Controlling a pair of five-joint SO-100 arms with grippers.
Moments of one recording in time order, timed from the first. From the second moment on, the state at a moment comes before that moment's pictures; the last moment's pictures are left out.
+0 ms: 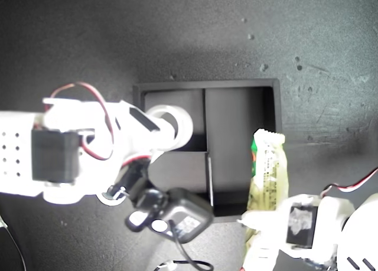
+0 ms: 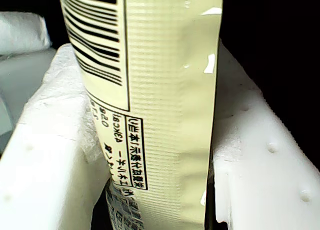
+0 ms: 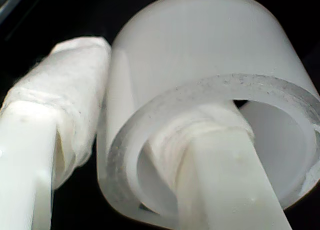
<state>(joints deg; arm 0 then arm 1) 4.0 78.4 67.9 73.5 -61.7 -16.3 59.1 29.5 76.2 31.5</state>
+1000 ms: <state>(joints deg) 10.2 72.8 35.9 103.8 -68.8 -12.0 71.3 42.3 102.4 39.4</state>
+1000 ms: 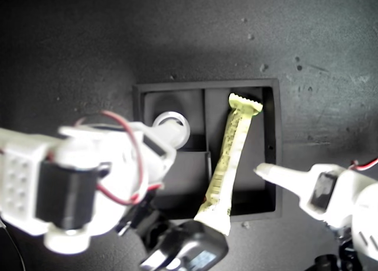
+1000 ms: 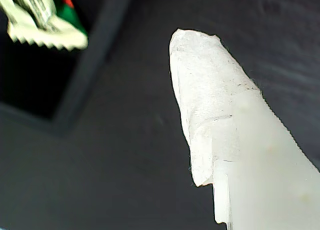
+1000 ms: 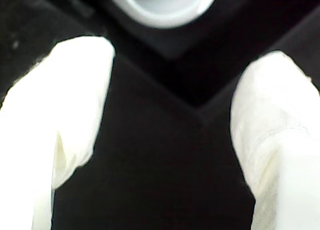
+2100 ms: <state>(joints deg) 32.1 92.1 104.5 56.4 -98.0 -14.9 115.4 90.4 90.3 73.7</state>
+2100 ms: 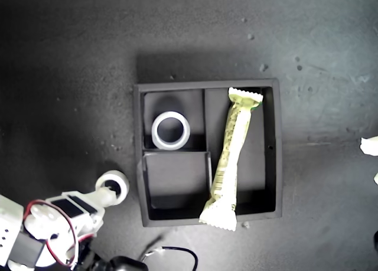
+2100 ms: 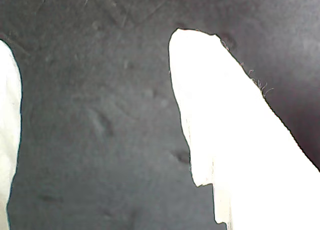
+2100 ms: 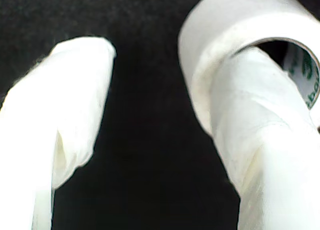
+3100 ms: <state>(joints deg) 29.6 92.9 106.1 54.7 -94.5 -17.1 115.4 95.8 87.5 75.3</state>
